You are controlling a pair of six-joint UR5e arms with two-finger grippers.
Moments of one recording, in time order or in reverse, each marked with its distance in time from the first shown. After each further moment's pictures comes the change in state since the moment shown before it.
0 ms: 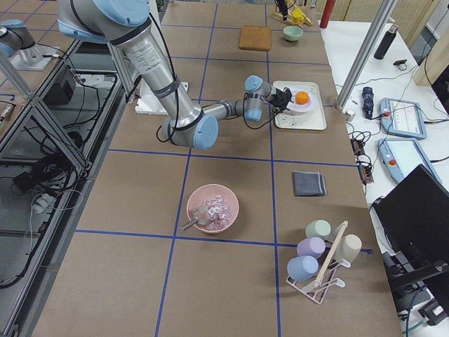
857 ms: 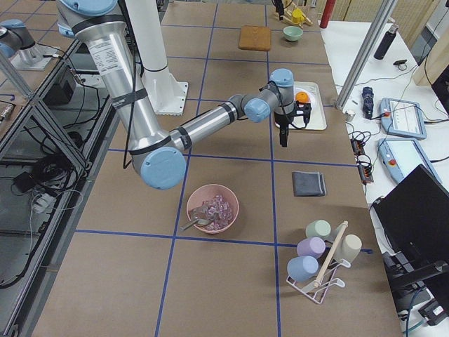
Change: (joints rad) left arm -0.036 0.075 -0.019 -0.001 -0.087 0.145; right arm 0.454 -0.406 0.602 -0.862 0.609 -1.064
